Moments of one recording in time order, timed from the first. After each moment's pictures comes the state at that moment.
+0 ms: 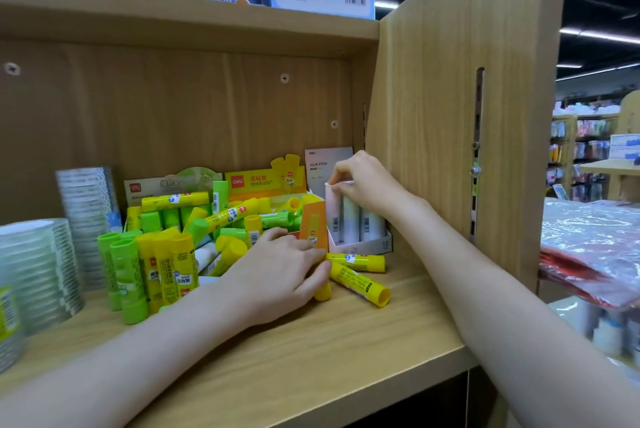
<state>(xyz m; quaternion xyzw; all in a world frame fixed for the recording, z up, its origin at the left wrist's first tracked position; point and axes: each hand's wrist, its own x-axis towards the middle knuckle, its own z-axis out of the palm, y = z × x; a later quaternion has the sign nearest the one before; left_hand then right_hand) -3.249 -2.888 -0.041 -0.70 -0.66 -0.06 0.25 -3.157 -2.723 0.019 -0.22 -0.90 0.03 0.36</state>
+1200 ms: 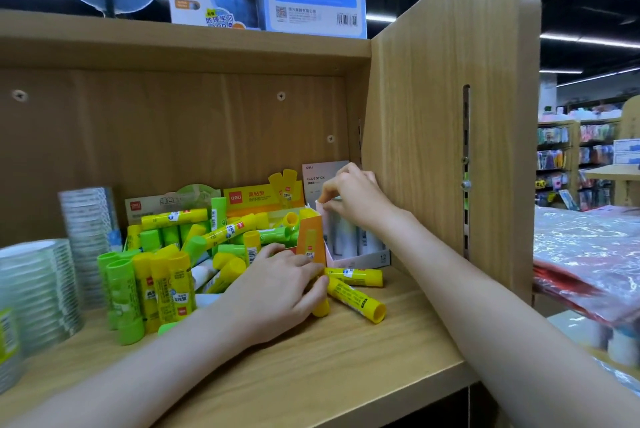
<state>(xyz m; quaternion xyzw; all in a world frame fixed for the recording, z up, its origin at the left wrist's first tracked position) -3.245 -2.886 -0.044 -0.69 -0.67 -0.08 0.26 -3.163 -2.726 0.019 -0.21 -0.91 -0.03 0.34</state>
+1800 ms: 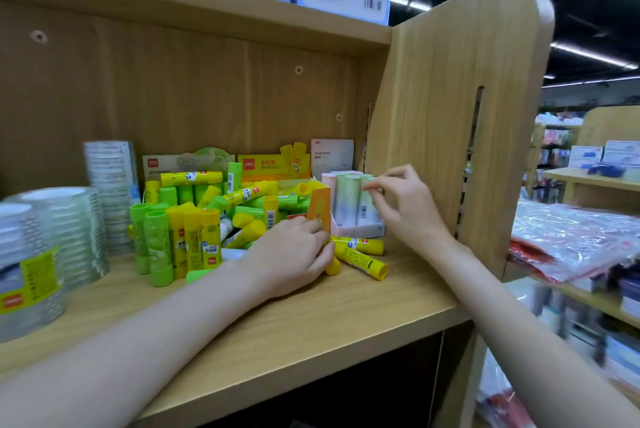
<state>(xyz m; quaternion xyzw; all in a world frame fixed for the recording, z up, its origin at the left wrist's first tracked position) -3.256 -2.887 -0.052 -0.73 -0.62 -0.13 0.26 -3.095 -2.771 -0.020 -0.19 -0.83 0.02 0.52</state>
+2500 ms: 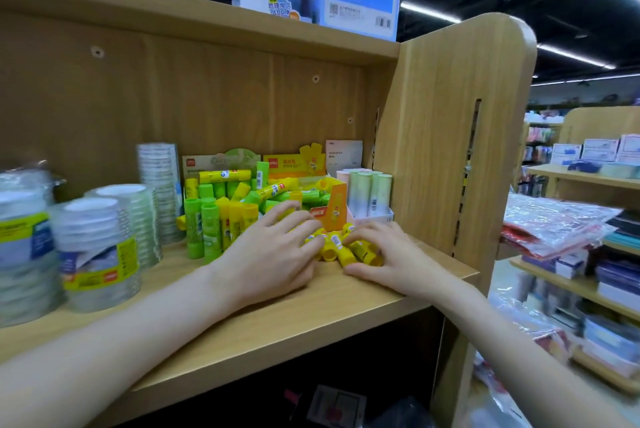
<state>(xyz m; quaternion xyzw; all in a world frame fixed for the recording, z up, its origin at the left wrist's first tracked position) -3.274 -2.978 -0.042 -0.72 -0.53 -0.03 0.45 -3.089 -2.862 -0.051 -0.22 -0.94 0.08 0.25</state>
